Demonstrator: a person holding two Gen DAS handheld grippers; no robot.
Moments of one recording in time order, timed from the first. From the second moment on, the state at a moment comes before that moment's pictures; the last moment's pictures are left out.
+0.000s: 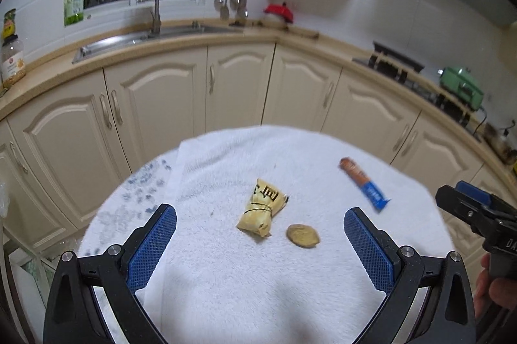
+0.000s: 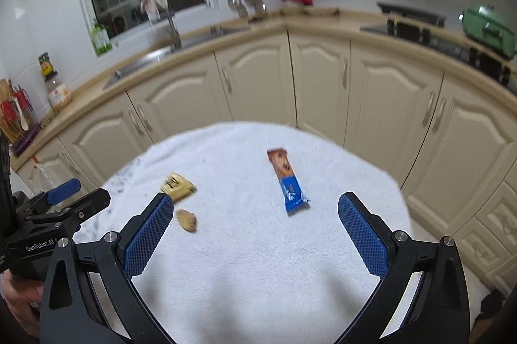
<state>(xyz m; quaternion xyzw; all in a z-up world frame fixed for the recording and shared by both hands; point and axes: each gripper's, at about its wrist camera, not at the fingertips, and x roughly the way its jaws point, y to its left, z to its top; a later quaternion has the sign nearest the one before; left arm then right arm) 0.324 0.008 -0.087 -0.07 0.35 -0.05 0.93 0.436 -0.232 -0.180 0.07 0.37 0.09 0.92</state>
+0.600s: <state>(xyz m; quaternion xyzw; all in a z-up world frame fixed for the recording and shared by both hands) 0.520 -0.023 -0.166 -0.02 0.44 -0.05 0.90 0.546 -0.240 -0.271 0.05 0.45 0.09 0.89</state>
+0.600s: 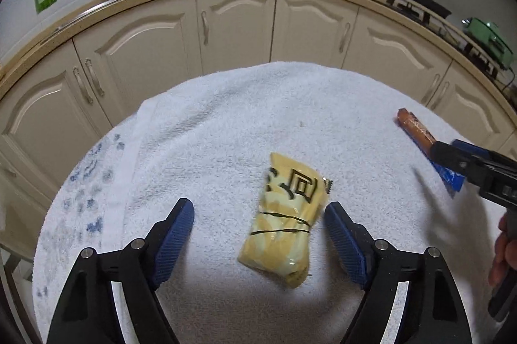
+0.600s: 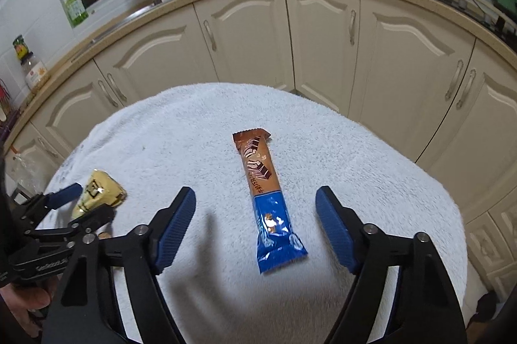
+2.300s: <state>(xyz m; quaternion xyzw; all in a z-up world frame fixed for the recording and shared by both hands) 0.285 -0.123 -0.078 -0.02 0.27 -0.20 0.94 0.305 -0.335 -0.135 0.19 0.29 0.11 0.93</state>
